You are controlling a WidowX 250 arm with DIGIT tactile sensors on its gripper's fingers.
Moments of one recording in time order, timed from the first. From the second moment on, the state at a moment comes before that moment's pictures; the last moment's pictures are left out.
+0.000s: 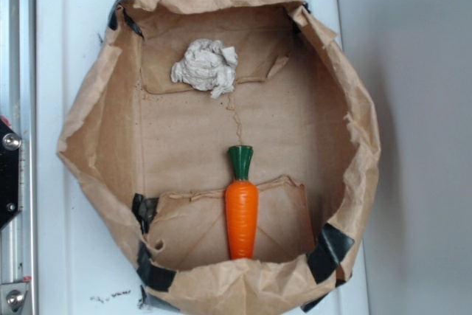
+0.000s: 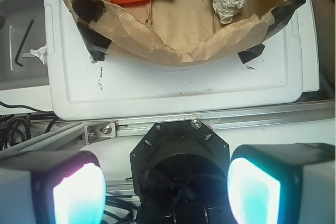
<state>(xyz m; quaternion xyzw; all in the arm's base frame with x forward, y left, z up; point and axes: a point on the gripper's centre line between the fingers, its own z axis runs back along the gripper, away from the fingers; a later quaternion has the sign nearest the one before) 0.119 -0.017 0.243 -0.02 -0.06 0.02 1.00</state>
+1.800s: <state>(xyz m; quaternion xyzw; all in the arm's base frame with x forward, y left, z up) 0.279 -0.024 0.163 -0.14 -0.07 0.39 0.91</state>
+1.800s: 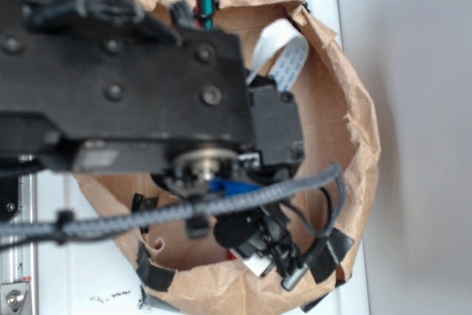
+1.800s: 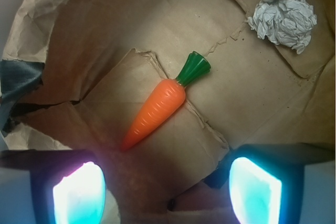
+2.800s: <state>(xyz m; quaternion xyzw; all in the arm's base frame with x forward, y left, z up) 0.284 -0.037 0.105 -0.06 -0.14 0.38 0.91</state>
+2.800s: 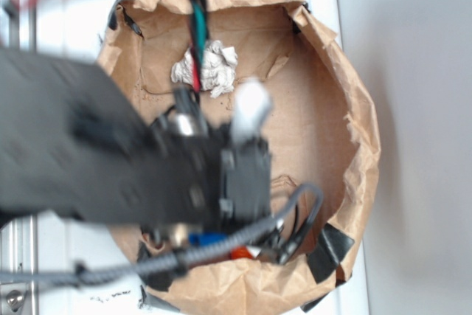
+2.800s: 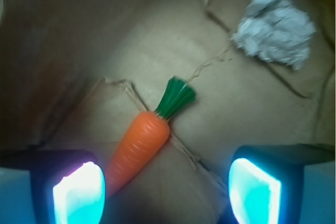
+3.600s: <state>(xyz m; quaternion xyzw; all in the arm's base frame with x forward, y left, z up) 0.303 -0.061 0.038 -0.03 -0.13 0.45 0.88</state>
